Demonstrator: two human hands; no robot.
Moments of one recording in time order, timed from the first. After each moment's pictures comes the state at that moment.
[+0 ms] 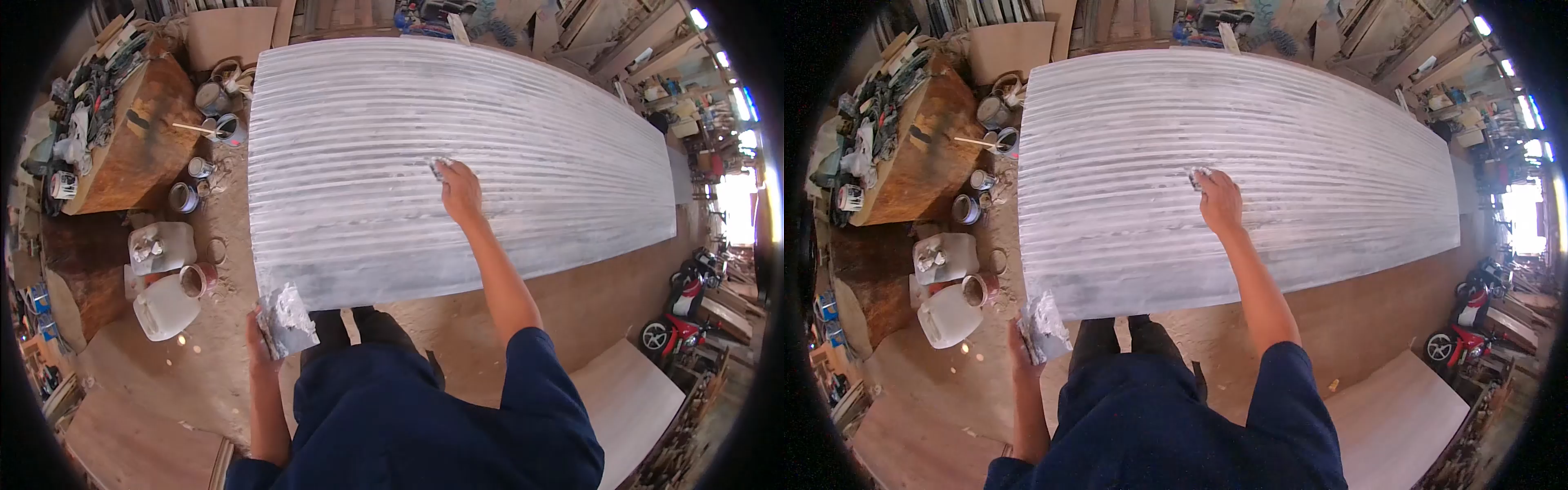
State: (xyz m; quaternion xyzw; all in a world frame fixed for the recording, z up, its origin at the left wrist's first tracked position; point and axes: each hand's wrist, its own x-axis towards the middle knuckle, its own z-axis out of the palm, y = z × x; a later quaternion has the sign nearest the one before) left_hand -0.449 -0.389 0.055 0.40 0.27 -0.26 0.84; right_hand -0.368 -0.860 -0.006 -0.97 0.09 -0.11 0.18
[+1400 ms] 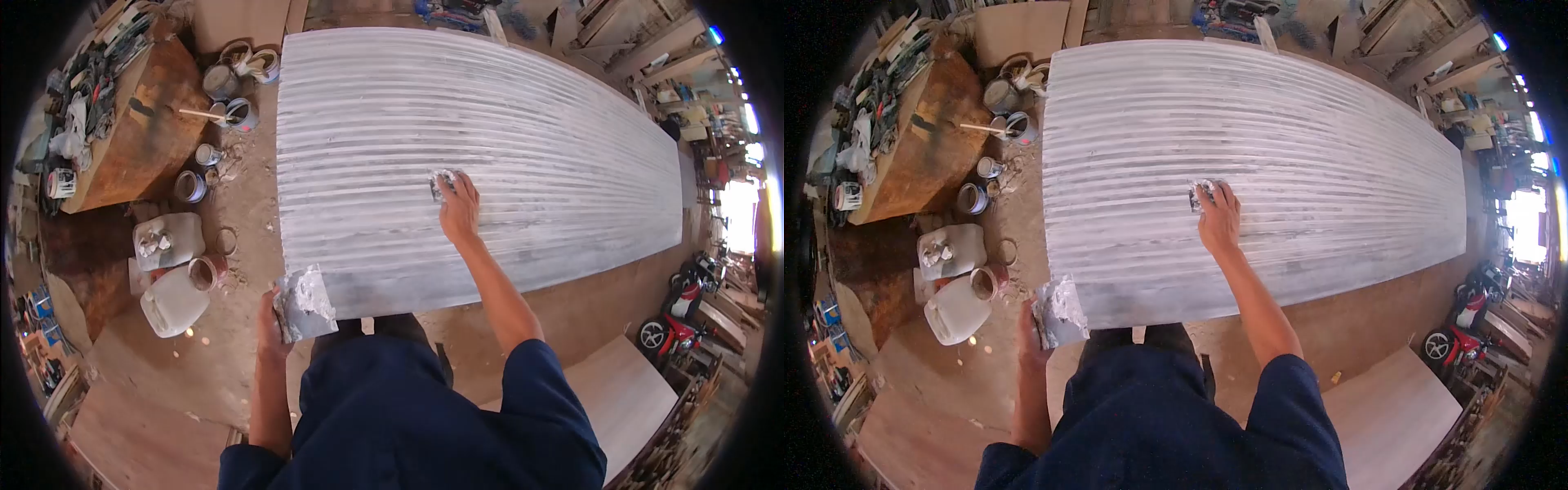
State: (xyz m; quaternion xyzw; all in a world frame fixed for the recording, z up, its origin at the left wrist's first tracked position) left_hand -0.364 -0.359 0.047 0.42 0.31 -0.30 0.80; right_hand -0.341 -0.767 -0.039 -0.98 0.10 -0.07 0.13
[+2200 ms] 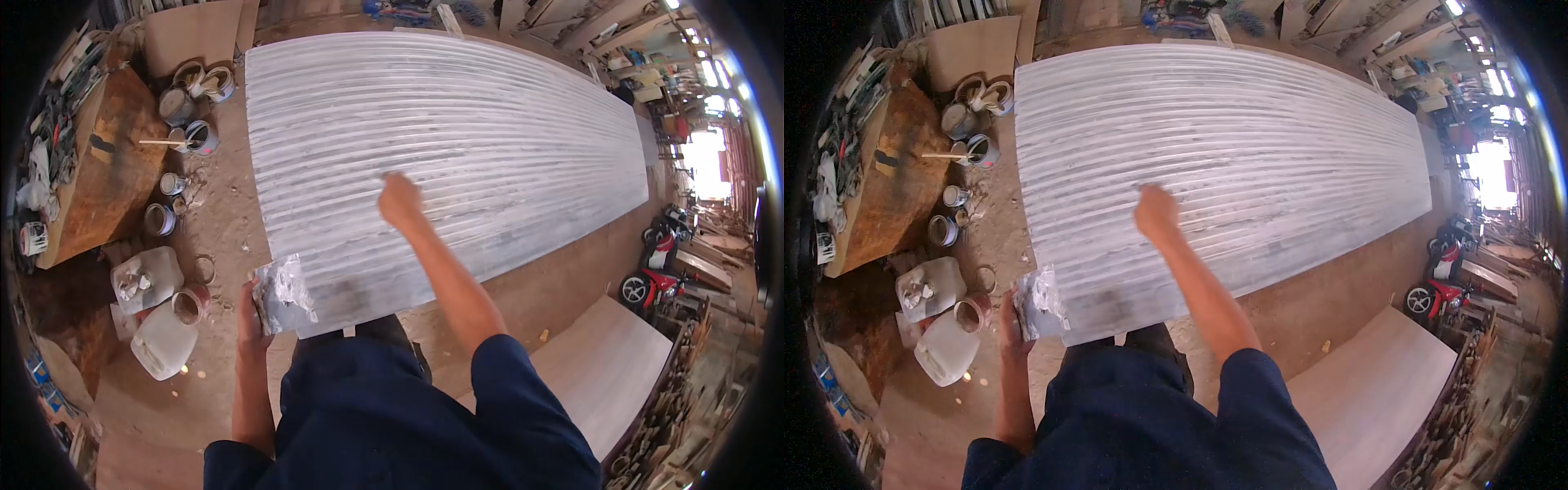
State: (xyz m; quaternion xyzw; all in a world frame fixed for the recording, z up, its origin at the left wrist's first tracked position) left_hand -0.290 -0.331 0.034 0.40 0.25 -0.36 0.81; right_hand -0.268 -0.680 -0.005 -0.93 0.27 0.11 0.20
